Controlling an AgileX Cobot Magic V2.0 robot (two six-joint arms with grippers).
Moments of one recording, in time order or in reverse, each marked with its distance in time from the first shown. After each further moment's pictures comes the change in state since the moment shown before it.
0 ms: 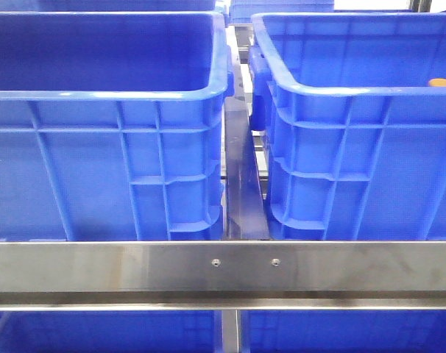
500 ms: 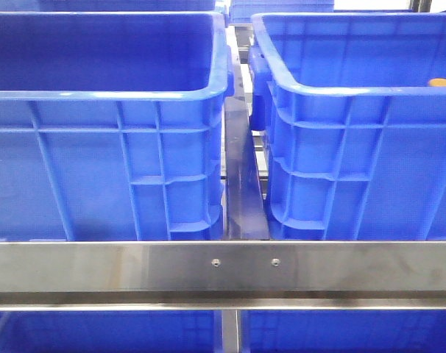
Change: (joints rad) left arm 0.000 0.000 0.000 0.000 0.000 0.000; right arm 0.012 -0.006 0.000 -1.024 0.039 1.024
